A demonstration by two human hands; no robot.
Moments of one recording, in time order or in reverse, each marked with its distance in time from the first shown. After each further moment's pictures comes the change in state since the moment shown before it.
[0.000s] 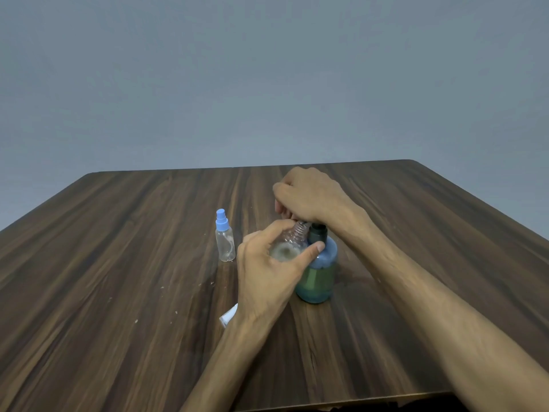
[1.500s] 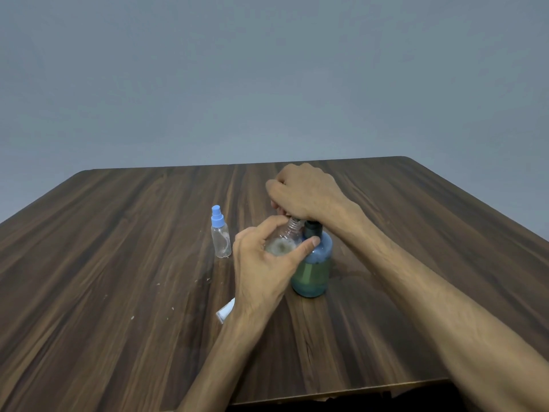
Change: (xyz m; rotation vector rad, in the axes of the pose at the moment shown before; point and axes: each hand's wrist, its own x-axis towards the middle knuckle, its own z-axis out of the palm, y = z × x) left_hand 0.001 -0.005 0.003 0.000 0.010 -0.059; right_hand 0.000 -0.002 0.004 -0.064 0.046 -0.025
